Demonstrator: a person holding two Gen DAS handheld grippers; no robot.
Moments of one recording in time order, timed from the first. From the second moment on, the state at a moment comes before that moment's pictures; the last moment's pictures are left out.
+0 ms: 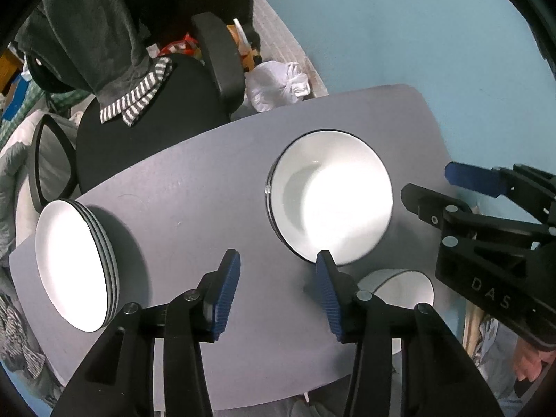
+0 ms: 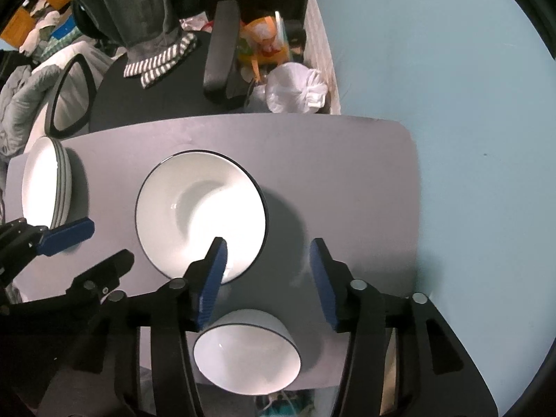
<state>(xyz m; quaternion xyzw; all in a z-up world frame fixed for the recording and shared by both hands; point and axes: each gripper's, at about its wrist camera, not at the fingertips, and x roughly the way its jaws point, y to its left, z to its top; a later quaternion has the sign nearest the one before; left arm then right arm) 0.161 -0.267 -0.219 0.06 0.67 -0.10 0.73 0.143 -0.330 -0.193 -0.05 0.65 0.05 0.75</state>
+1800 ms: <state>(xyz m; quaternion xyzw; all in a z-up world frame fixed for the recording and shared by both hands) 0.085 -0.300 -0.245 0.10 0.67 -0.21 0.70 0.026 -0.402 -0.221 0.09 0.66 -0.04 0.74</state>
